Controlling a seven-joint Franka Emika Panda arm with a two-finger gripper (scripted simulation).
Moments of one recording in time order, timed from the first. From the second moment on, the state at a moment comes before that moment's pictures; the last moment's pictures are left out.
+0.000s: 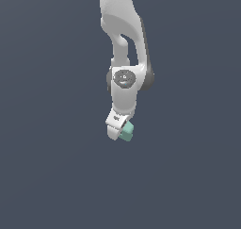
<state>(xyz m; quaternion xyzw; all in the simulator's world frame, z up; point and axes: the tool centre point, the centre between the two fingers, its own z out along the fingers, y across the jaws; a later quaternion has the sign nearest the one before) 0.001 0.013 0.090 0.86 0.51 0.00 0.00</state>
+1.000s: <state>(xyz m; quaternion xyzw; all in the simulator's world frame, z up) 0.060 -0.194 0.117 0.86 0.50 0.00 0.00</state>
